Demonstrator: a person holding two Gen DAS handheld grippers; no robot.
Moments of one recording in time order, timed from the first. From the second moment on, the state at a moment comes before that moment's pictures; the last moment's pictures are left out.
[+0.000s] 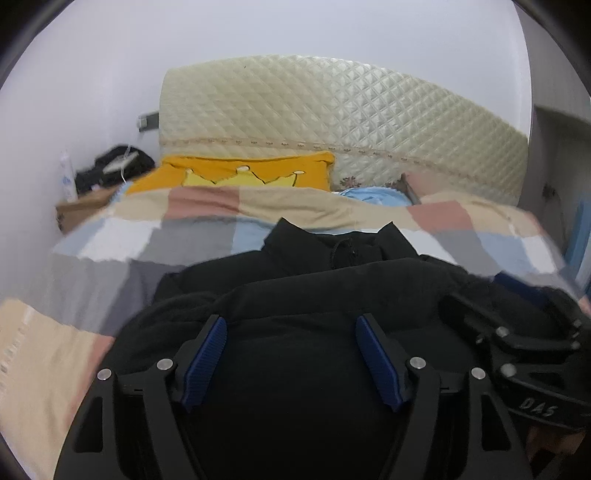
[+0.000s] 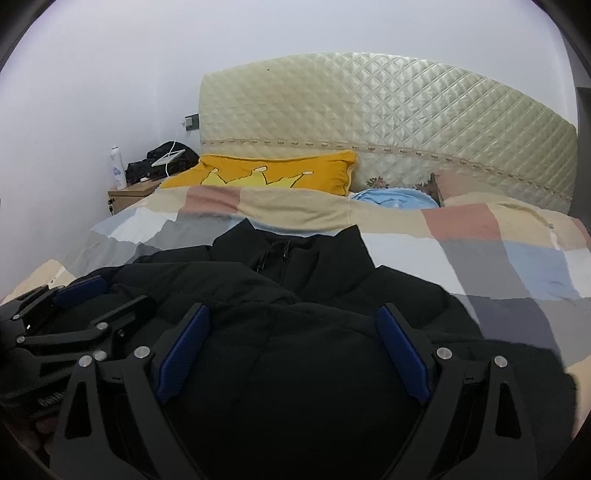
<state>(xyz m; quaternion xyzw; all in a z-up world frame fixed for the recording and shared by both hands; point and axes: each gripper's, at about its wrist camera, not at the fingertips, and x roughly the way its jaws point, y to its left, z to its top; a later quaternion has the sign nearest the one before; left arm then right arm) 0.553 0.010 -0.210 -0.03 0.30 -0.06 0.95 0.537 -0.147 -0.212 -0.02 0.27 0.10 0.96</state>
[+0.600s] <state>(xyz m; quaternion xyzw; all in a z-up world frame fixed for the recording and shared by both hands) 0.585 0.004 -0.254 -0.04 0.28 -0.04 0.96 0.578 -0.156 -0.264 0.03 0.27 0.11 0.95</state>
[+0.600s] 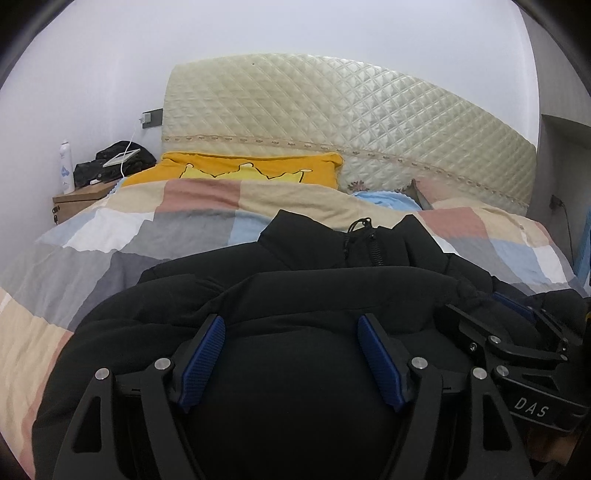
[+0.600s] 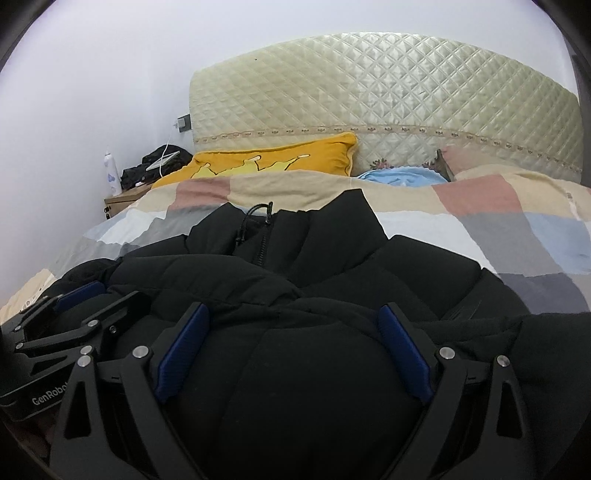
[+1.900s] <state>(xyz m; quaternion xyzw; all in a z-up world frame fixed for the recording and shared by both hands) 0.544 0.044 -0.219 0.01 0.33 -0.01 0.94 0.537 -0.246 -0.230 0.03 0.33 0.06 0.94</state>
